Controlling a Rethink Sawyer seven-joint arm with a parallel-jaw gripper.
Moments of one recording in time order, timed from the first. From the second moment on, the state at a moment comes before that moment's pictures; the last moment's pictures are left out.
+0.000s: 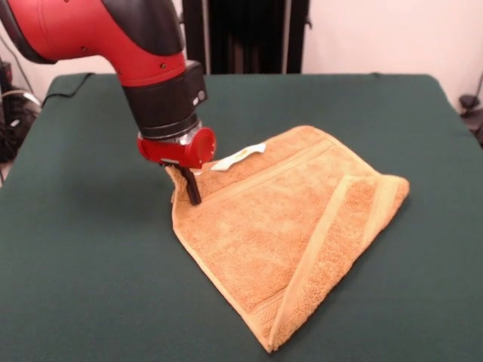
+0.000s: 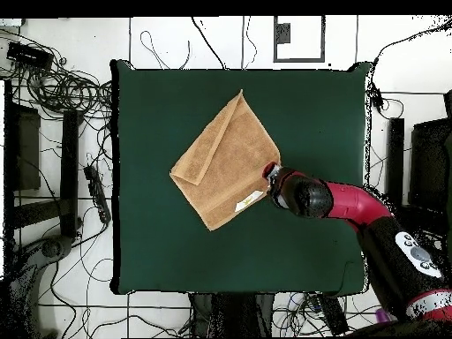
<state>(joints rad) -0.80 -0.37 0.50 1.62 -0.53 0.37 2.21</state>
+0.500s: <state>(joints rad) -0.84 -0.36 0.54 1.63 -0.56 0.37 2.21</state>
